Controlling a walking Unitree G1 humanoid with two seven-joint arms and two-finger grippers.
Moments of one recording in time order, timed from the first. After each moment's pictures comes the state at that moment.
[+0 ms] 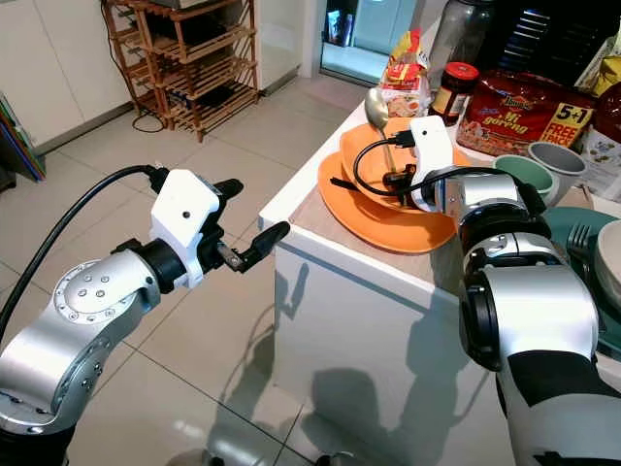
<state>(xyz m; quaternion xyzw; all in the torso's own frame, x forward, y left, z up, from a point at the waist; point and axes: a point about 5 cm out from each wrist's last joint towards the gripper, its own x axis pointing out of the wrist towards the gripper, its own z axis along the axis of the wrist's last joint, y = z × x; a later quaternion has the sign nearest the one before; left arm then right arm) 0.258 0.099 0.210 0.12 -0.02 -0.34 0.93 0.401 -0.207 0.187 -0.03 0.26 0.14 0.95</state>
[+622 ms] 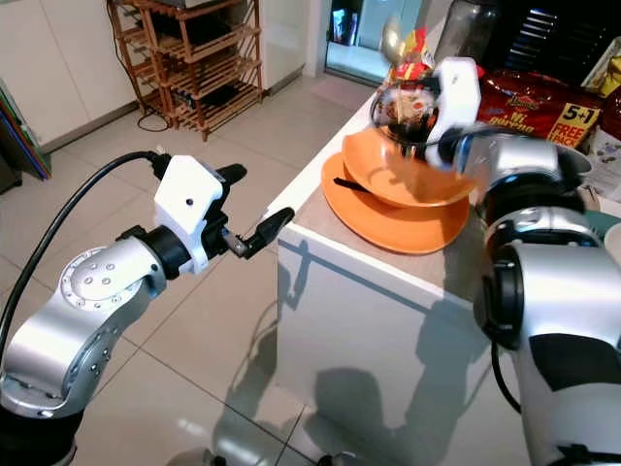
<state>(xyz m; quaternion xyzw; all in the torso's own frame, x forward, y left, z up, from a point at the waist) 0.269 0.096 0.218 0.13 -0.05 -0.33 0.93 0.410 -0.216 0.254 0.04 0.13 0.18 0.97</state>
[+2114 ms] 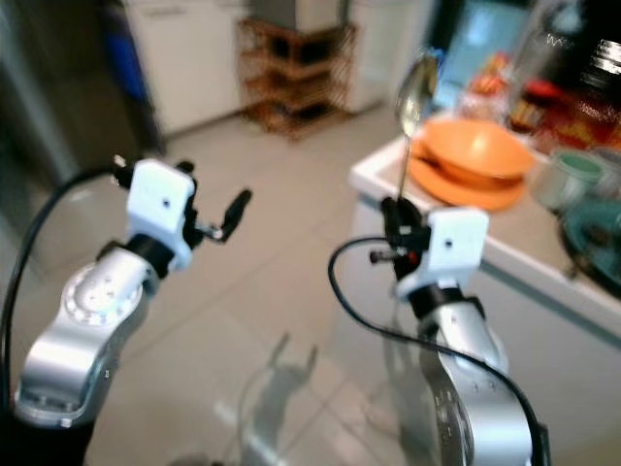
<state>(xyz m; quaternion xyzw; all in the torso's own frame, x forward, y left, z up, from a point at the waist) 0.275 0.117 0.199 0.12 -0.06 -0.18 0.97 0.240 -0.156 0.183 0.02 -0.08 0.08 0.99</state>
